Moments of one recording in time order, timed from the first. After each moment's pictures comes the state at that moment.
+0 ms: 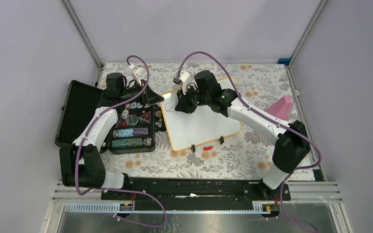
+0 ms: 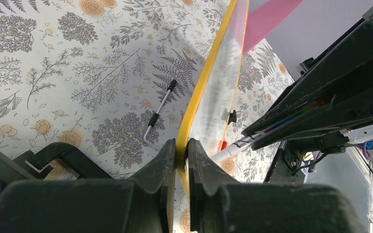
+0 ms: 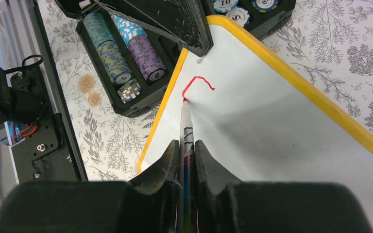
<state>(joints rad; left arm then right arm) -0.06 1.38 1.02 -0.12 0.96 -0.21 0.75 1.68 1.45 -0.33 -0.43 -0.04</state>
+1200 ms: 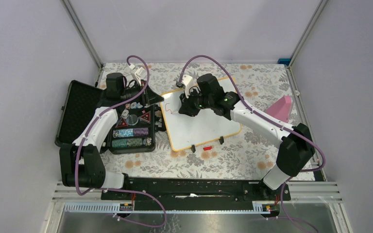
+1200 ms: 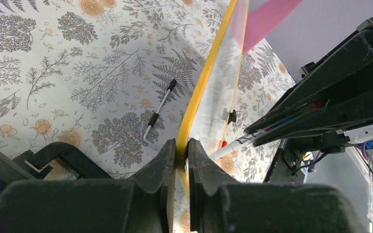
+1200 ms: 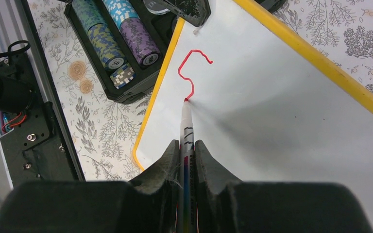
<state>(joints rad) -0.06 1.38 1.02 -0.12 0.96 -0.21 0.75 1.62 1.38 -0.35 -0.39 -0.07</state>
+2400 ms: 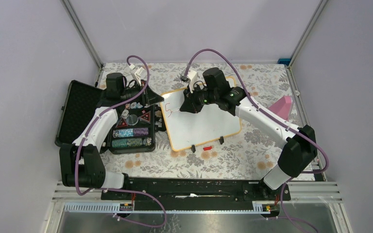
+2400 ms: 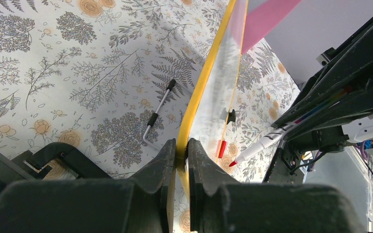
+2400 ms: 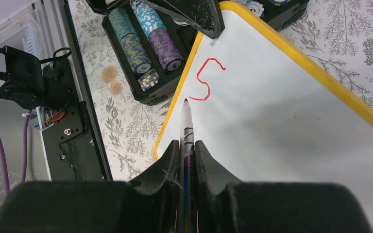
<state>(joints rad) -0.06 1.38 1.02 -0.12 0.96 -0.21 0.70 1.60 1.43 -0.41 -0.54 -0.04</state>
